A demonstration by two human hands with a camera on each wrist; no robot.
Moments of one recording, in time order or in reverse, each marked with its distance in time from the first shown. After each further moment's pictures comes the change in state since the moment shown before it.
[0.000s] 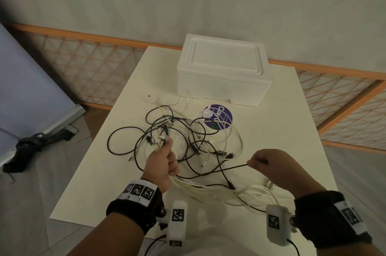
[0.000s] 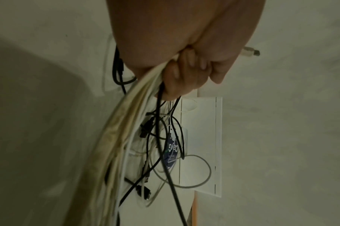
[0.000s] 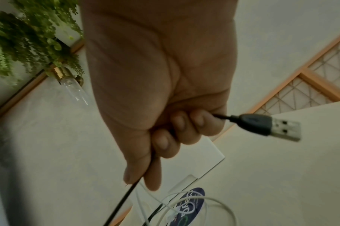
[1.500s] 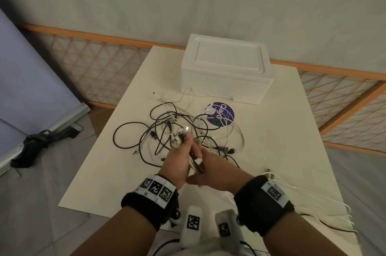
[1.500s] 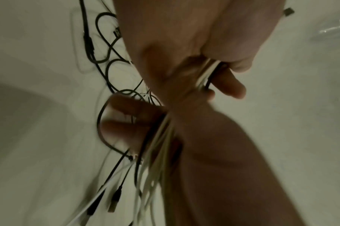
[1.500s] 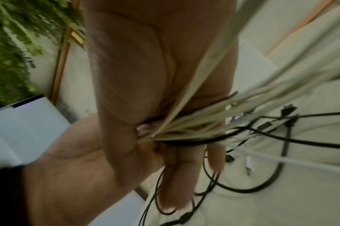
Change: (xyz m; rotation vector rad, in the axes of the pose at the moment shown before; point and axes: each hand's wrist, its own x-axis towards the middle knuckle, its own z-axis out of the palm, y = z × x) left_hand -0.027 -0.017 0.024 0.074 -0.306 0.152; right_hand -0.001 -0.105 0.074 0.210 -0.312 -0.306
